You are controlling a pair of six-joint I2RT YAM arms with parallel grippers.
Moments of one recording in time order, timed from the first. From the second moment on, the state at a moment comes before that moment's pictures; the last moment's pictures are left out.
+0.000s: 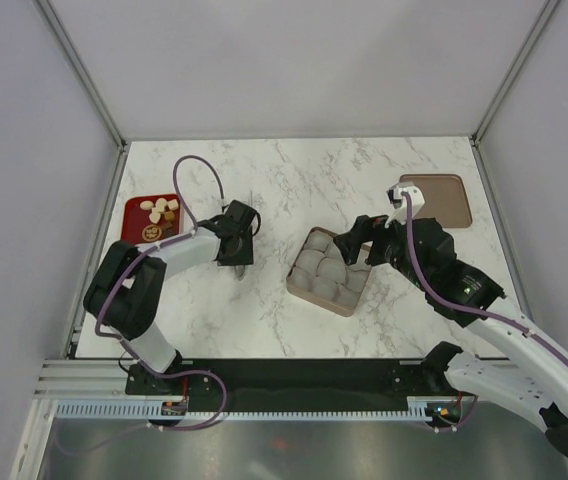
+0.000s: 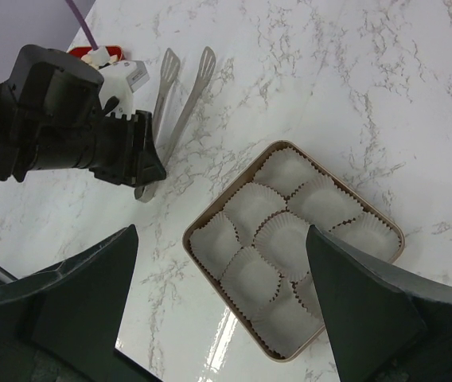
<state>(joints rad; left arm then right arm) -0.50 1.70 0.98 -0.41 -0.23 -0.47 0.72 0.83 0.89 -0.37 0.18 0.45</state>
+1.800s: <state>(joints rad) -0.45 1.80 1.09 -0.41 -0.30 -0.55 0.72 0.83 0.88 -0.38 0.17 0.46</state>
